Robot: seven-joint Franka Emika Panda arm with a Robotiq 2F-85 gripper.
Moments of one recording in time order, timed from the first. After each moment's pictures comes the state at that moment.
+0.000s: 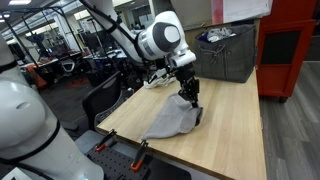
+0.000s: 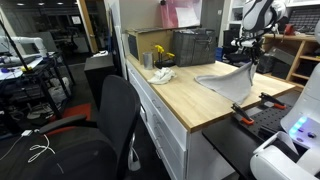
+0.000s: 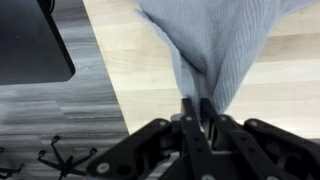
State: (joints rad) arm -0.14 0.11 -0.38 -2.48 -0.49 2.56 1.59
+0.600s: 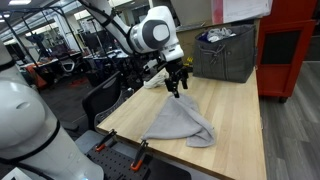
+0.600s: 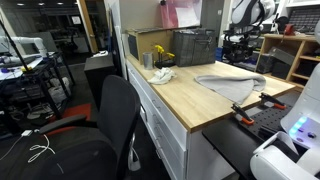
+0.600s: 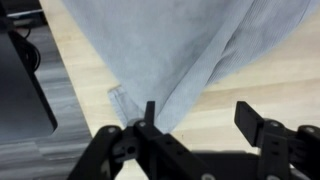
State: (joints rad) arm -0.14 0.07 -0.25 -2.47 -0.20 2.58 1.49
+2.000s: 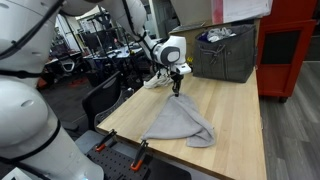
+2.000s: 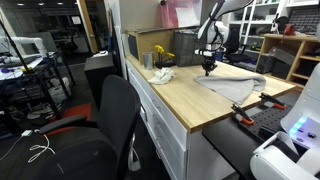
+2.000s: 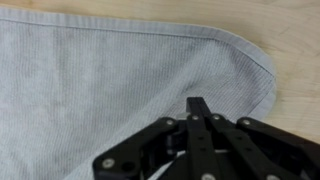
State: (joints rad) arm -0.10 0.66 -0.10 -1.90 0.31 2.46 0.98
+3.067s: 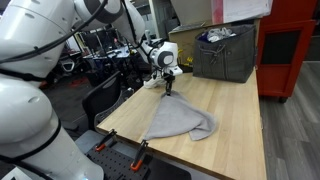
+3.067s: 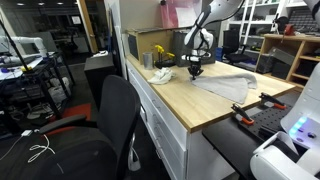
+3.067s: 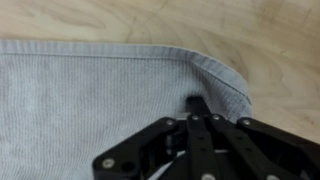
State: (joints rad) arm -0.02 0.83 -0.05 -1.68 0.30 2.37 0.98
